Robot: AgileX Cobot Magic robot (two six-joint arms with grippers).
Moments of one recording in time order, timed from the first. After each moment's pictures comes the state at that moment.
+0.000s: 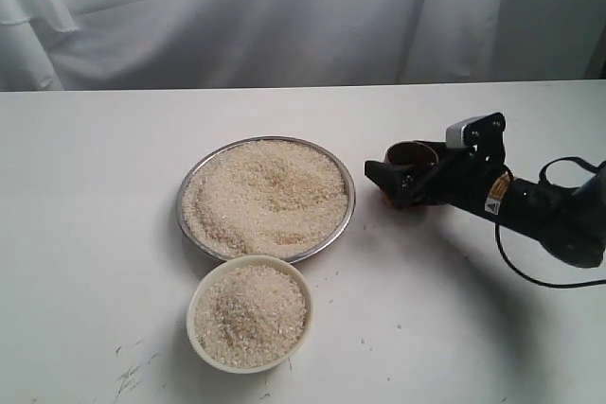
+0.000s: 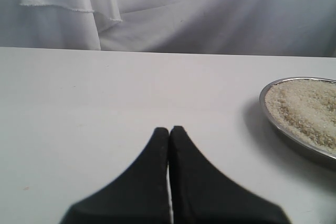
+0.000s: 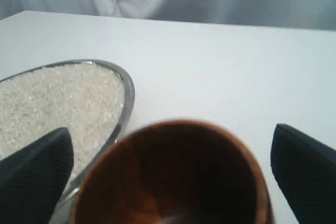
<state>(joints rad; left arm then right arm) 0.01 0.01 0.00 -0.04 0.29 0.01 0.18 2.29 -0.97 -0.79 -1.10 0.45</state>
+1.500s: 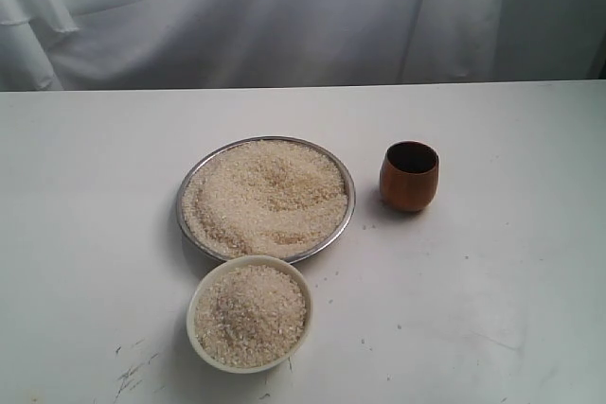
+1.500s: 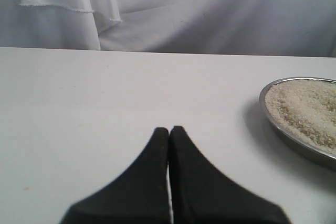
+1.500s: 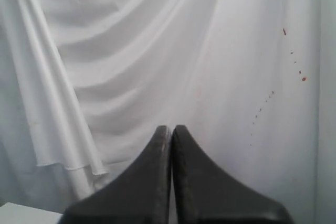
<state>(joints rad) 0.01 0.01 0.00 -0.04 0.29 0.01 0.20 1.15 -0.93 -0.84 -0.45 1.04</state>
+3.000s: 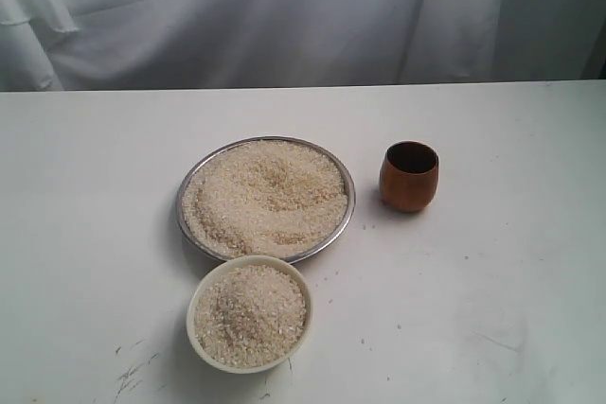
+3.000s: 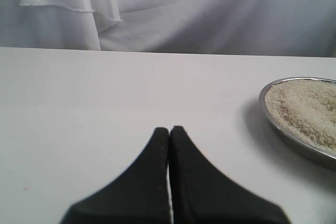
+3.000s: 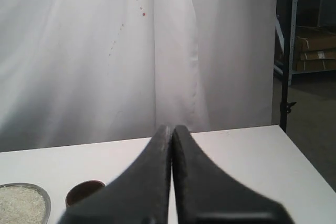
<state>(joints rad) 0.01 0.01 0.00 -0.04 0.29 0.01 0.10 0.27 -0.31 -0.10 0.14 0.18</state>
